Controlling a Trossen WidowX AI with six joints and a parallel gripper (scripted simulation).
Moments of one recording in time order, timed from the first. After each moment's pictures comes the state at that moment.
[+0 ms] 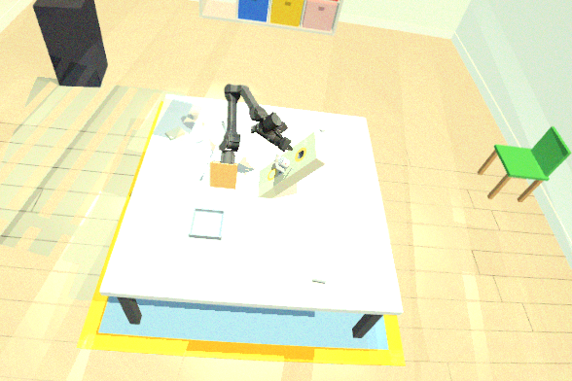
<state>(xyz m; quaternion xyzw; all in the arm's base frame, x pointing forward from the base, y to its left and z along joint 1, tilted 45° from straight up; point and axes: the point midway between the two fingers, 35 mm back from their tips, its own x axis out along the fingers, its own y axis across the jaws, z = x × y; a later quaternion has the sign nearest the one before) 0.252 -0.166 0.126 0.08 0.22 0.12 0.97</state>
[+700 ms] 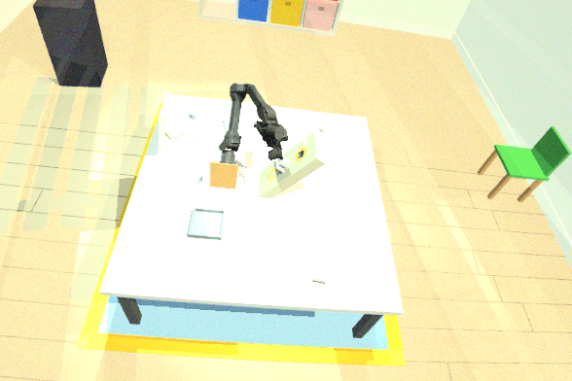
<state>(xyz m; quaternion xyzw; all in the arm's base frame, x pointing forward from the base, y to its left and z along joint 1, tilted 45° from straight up) 0.227 -0.140 0.100 0.32 0.40 0.13 0.85</state>
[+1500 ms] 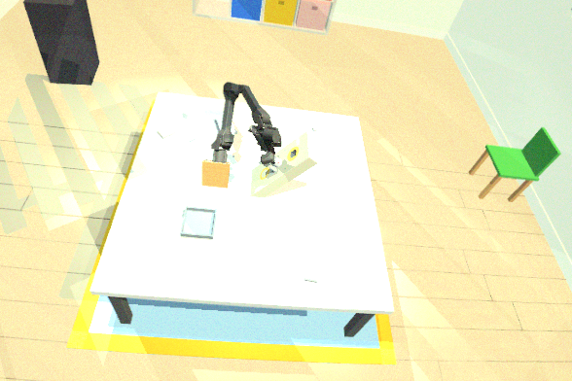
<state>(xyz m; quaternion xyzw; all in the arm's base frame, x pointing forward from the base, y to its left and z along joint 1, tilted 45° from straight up) 0.239 -0.115 0.074 0.35 0.43 0.12 0.82</state>
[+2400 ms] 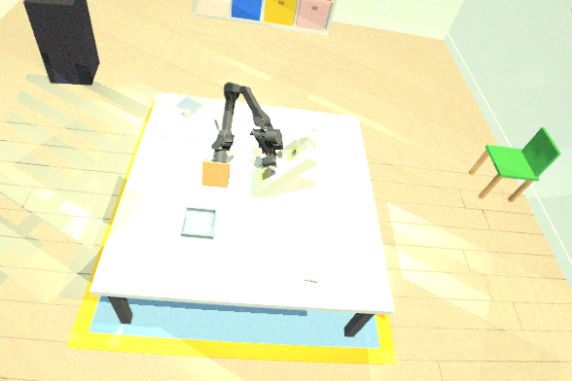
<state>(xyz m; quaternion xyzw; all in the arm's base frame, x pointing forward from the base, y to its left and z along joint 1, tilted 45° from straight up) 0.250 -0.103 0.063 0.36 0.43 0.13 0.82</state>
